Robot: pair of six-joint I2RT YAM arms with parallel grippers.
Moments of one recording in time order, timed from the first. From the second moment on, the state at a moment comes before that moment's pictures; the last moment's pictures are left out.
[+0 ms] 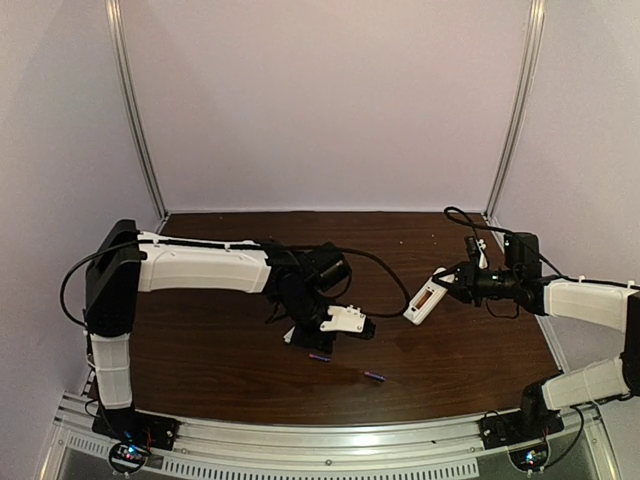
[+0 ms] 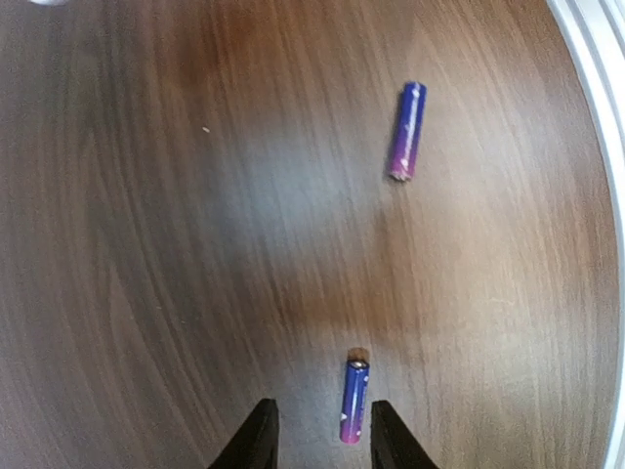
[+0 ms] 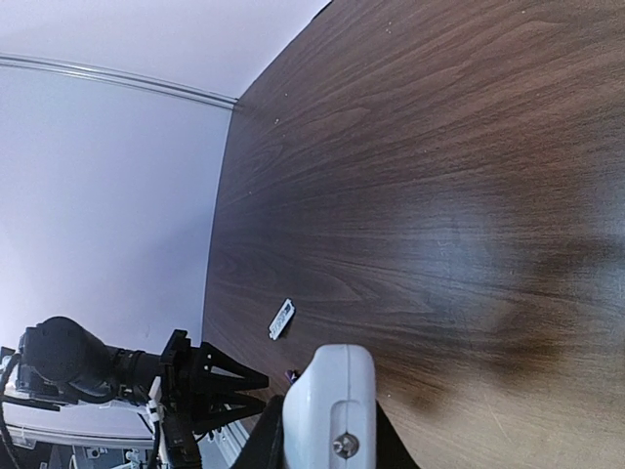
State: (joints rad) left arm -1.06 1.99 1.52 -0.74 0.17 0.73; right arm 0.16 1.22 0.54 0.12 -0.77 0.77
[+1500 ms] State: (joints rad) left arm -1.11 2.12 1.55 -0.83 0.00 1.06; right arm 0.16 1.21 0.54 0.15 -0.80 0.79
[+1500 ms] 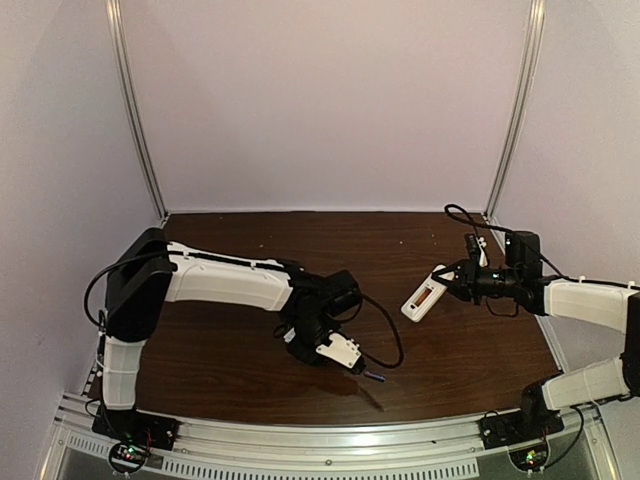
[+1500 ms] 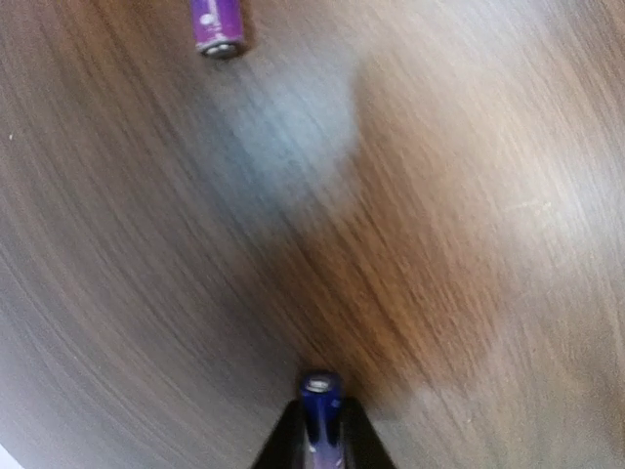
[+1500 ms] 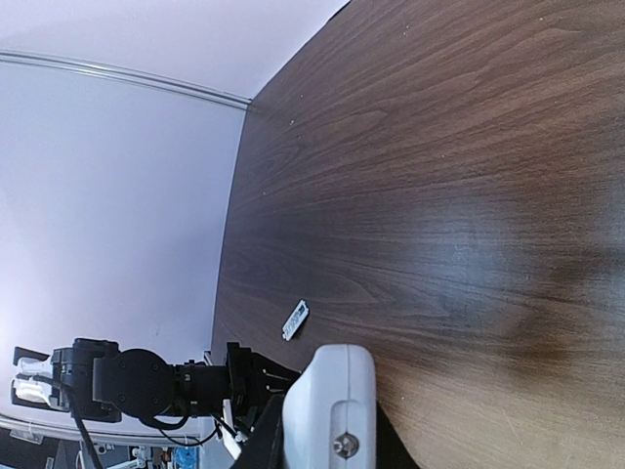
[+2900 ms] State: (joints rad) left arm -1.13 1.28 0.63 -0.05 -0.01 -0.55; right arm 0.49 1.53 0.71 0.29 -0.62 0.79
